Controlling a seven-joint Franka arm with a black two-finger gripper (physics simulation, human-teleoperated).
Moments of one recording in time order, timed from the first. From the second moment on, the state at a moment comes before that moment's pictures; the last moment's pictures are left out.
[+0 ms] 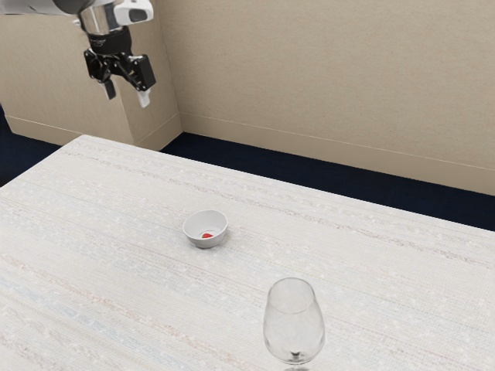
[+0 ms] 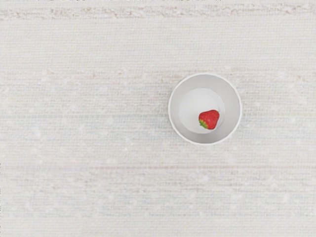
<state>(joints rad) -0.24 0.18 0.39 -1.30 -0.04 1.51 0.15</state>
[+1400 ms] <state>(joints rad) -0.27 0.51 0.35 -1.59 -0.08 2.04 0.70</state>
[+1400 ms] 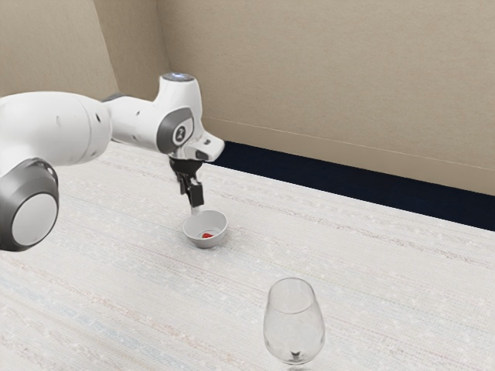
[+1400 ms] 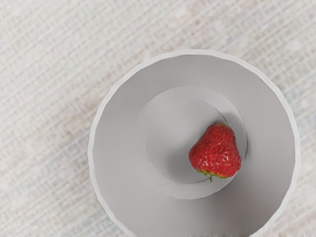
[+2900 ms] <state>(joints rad) -0.29 0.64 0.33 -1.58 -0.17 2.12 1.23</state>
